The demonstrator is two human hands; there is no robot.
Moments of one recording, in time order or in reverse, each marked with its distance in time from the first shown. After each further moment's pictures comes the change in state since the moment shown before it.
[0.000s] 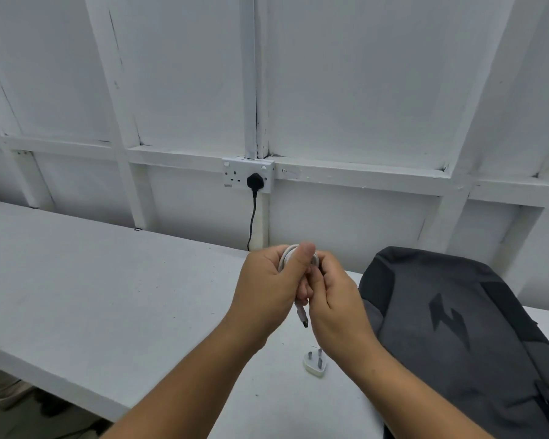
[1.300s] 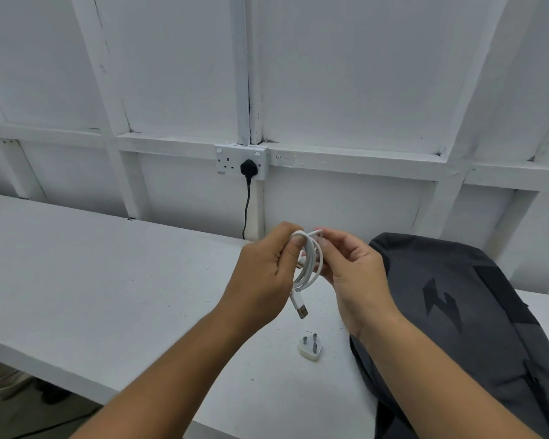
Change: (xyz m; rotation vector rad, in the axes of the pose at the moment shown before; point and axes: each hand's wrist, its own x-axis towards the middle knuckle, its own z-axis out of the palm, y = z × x) left_hand 0.001 -0.006 -0.001 0.437 0.003 0.295; right_hand 0.022 0.014 -0.024 0.494 0.168 0.342
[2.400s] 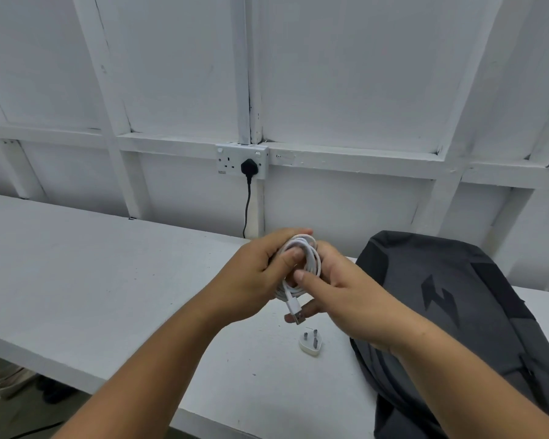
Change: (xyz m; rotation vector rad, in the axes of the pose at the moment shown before) left_hand -0.001 -0.009 -0.027 -0.198 -0.336 -0.165; right_hand -0.033 -0.032 0.001 -0.405 -0.572 0.066
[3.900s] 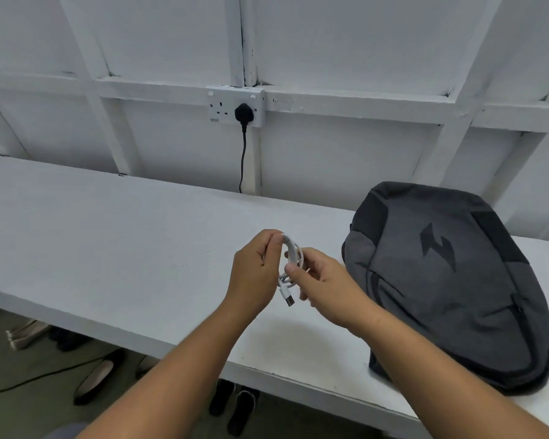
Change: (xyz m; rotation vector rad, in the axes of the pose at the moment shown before) left_hand -0.035 -0.085 0.072 -0.026 0.394 -0.203; right_hand -0.009 0.106 0.029 -0.174 0.178 0.152
